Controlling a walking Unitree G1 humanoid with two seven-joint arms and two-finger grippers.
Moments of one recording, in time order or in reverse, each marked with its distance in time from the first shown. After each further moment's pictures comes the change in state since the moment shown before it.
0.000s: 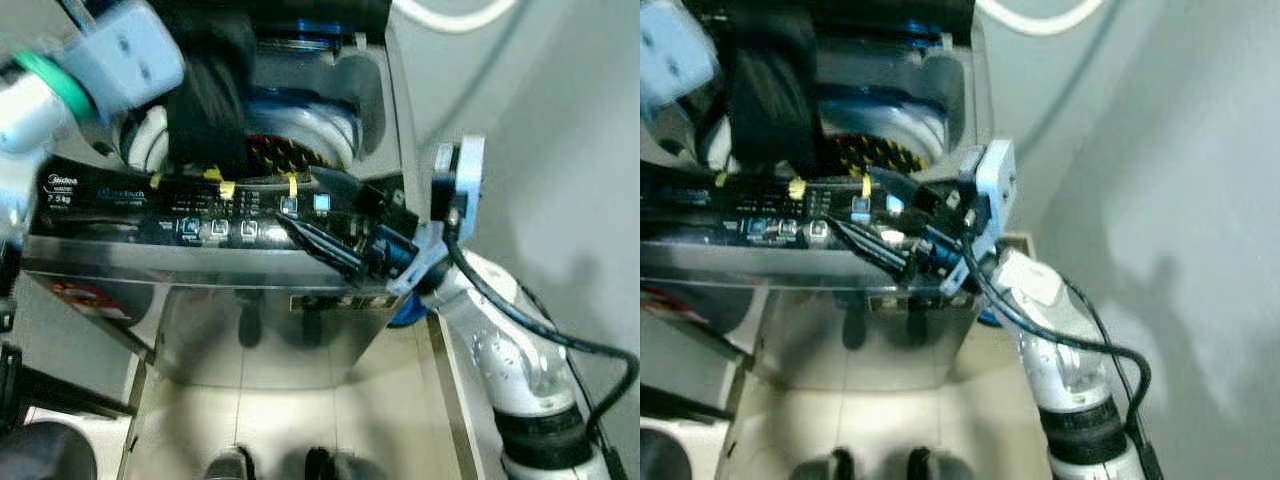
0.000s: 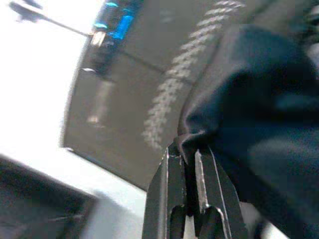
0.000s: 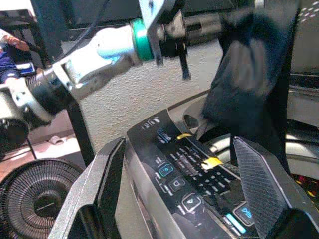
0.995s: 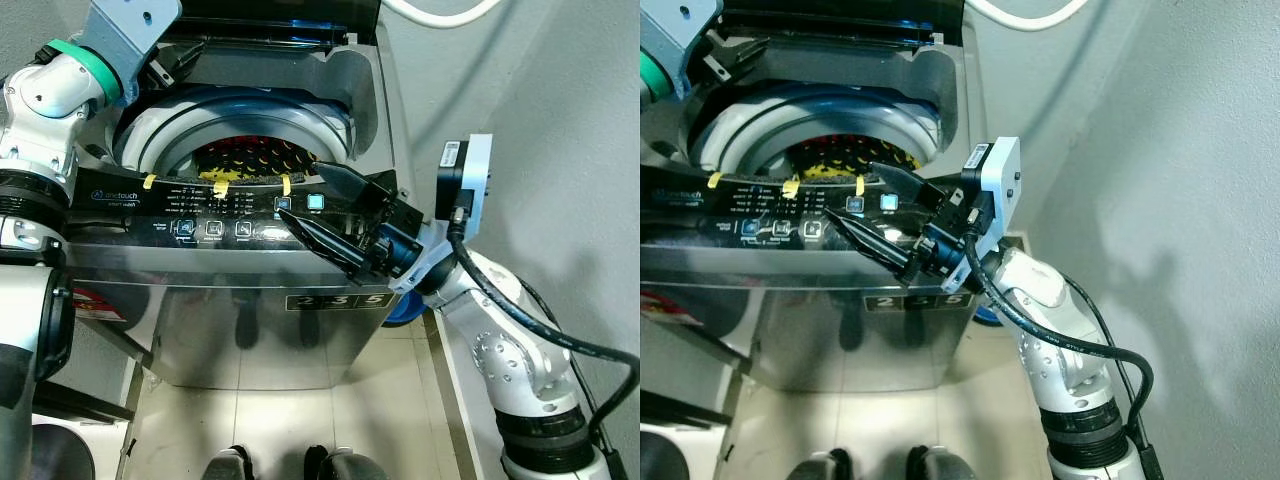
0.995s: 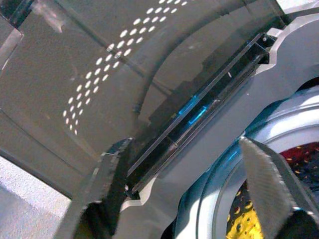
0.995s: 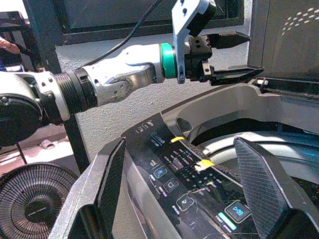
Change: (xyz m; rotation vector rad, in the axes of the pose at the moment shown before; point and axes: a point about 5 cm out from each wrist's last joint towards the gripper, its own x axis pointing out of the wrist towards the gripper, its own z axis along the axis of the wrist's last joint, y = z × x) left arm 0.025 -0.031 -0.024 -0.351 0.079 -0.152; right arm 0.001 0.001 0.004 -0.010 -0.011 -0.013
